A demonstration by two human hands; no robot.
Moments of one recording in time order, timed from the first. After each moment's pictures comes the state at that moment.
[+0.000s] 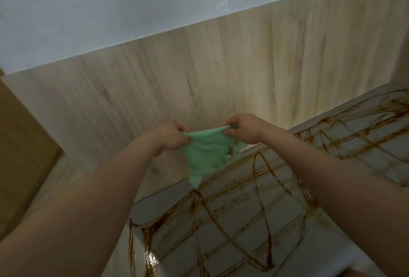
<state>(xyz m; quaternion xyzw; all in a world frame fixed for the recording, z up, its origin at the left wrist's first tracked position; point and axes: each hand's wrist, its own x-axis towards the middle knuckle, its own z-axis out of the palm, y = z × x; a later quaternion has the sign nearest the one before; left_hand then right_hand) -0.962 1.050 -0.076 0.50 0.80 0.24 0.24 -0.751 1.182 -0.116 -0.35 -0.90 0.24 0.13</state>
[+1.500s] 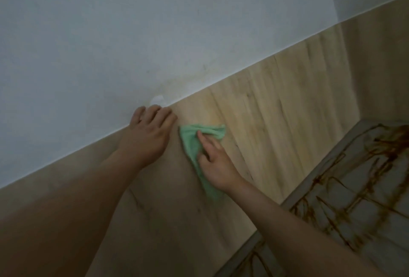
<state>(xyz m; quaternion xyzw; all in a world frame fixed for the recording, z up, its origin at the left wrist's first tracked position) -0.944 1.299 0.061 0.70 0.45 0.03 -0.55 -0.766 1.351 -0.082 -0.28 -0.73 0.30 0.54</state>
